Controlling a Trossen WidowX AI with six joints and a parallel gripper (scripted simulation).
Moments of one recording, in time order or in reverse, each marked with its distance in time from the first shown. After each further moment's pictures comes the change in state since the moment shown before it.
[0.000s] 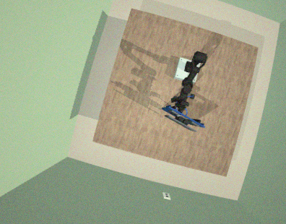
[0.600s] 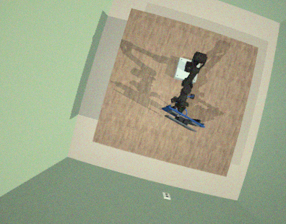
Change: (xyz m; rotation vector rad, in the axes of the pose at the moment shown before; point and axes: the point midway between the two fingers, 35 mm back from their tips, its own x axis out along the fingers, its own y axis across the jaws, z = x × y) arm 0.003 0.000 0.001 0.000 0.000 0.001
